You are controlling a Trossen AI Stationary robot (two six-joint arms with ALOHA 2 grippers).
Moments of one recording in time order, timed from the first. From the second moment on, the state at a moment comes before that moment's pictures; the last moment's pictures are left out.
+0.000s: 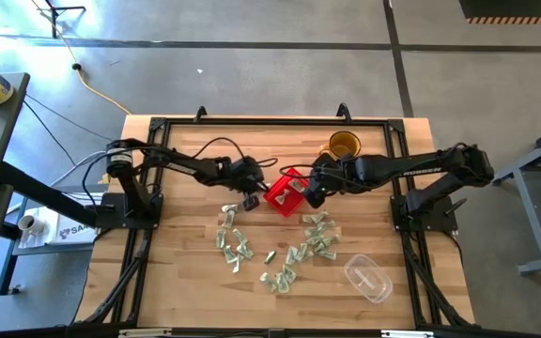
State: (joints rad) left arm 0.24 1.77 0.83 0.00 -0.01 -0.07; right arm 0.03 1.46 1.19 -0.91 0.43 0.79
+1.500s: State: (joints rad) left arm 0.06 1.74 1.12 -0.13 0.01 -0.20; right arm 0.05 1.46 1.19 -0.94 0.35 0.66
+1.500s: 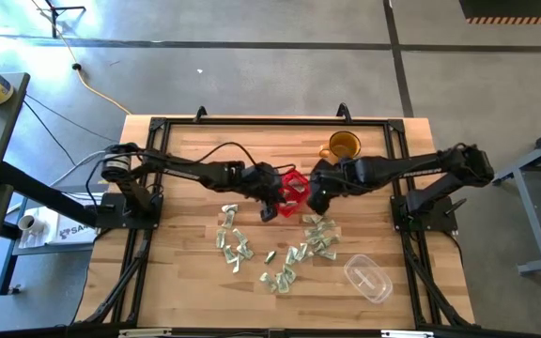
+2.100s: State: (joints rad) left arm 0.04 1.47 1.11 -0.82 -0.19 -0.27; right arm 0.15 1.46 0.83 -0.60 0.14 0.67
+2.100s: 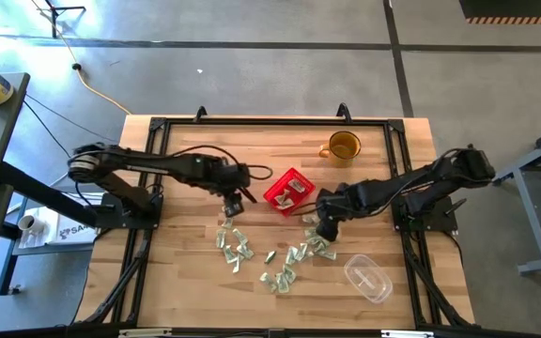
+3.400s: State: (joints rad) left arm 0.03 1.36 1.06 -1.00 -0.31 -0.45; right arm 0.00 1.58 0.78 -0.48 -0.01 0.15
